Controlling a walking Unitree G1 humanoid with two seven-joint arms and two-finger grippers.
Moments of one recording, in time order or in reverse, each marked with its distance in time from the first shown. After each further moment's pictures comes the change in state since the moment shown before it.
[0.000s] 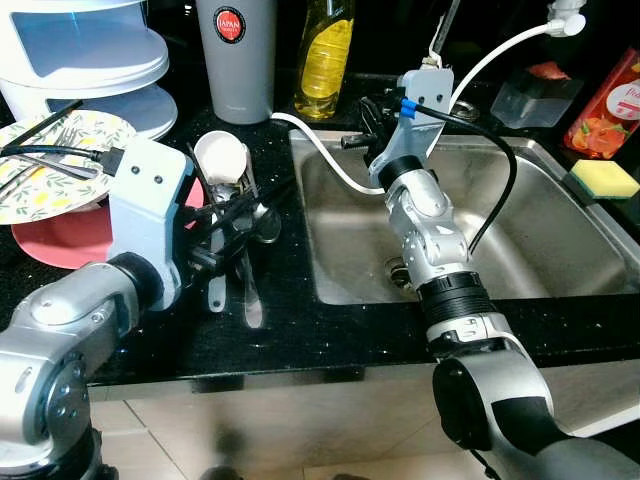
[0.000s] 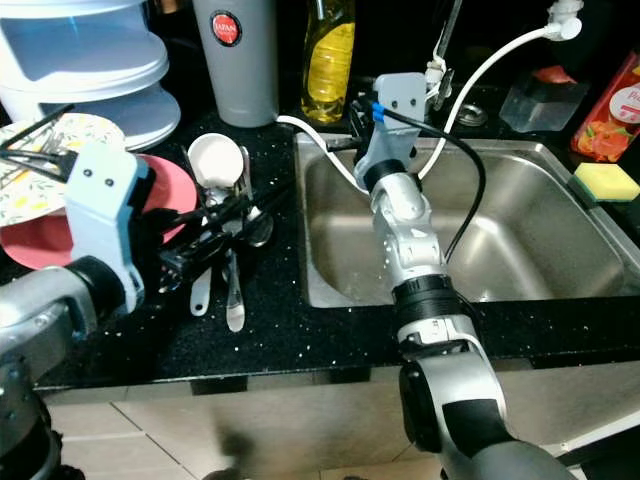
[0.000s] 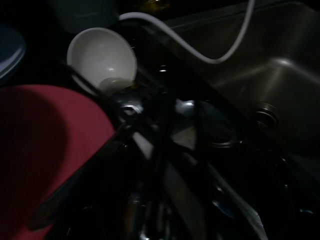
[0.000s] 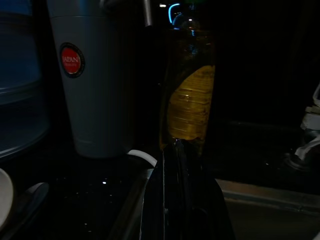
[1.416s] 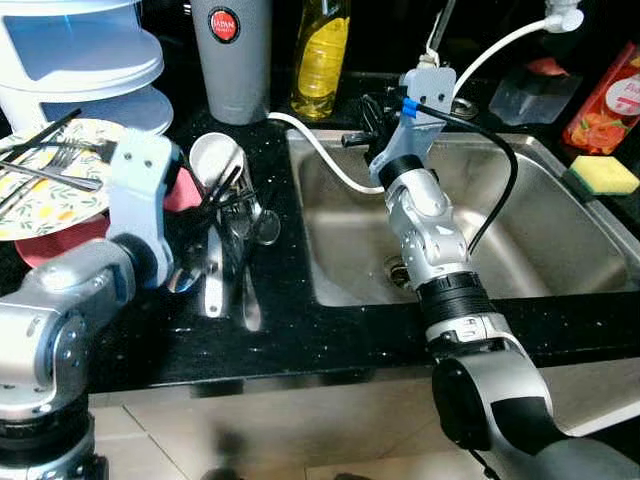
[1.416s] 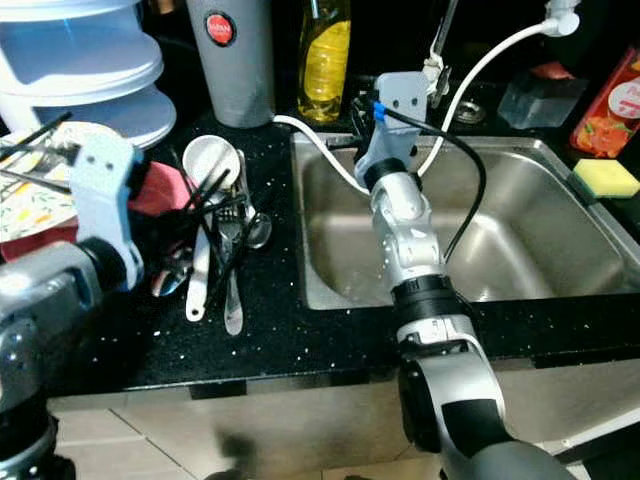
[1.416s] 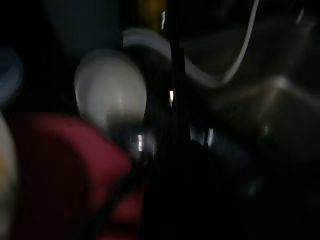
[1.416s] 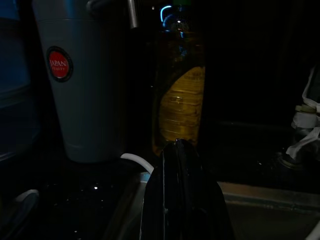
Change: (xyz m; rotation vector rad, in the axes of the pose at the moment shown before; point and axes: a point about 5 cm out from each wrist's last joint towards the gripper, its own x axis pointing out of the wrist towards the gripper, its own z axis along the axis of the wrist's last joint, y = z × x) left arm 0.023 0.018 0.015 -0.013 -0.099 -0.057; right arm 0.000 0.000 0.002 0.004 -0.016 -0.014
